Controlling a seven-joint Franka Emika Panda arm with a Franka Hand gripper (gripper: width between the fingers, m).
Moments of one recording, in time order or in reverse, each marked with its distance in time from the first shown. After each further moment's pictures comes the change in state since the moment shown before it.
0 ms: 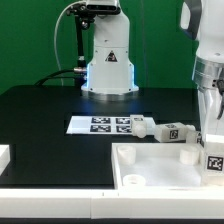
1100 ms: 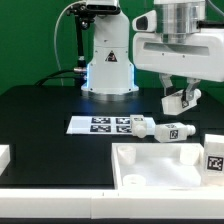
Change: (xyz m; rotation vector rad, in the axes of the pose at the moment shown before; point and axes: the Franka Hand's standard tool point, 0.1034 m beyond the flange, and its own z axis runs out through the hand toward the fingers) arm 0.064 -0.004 -0.084 0.159 -0.062 -0.990
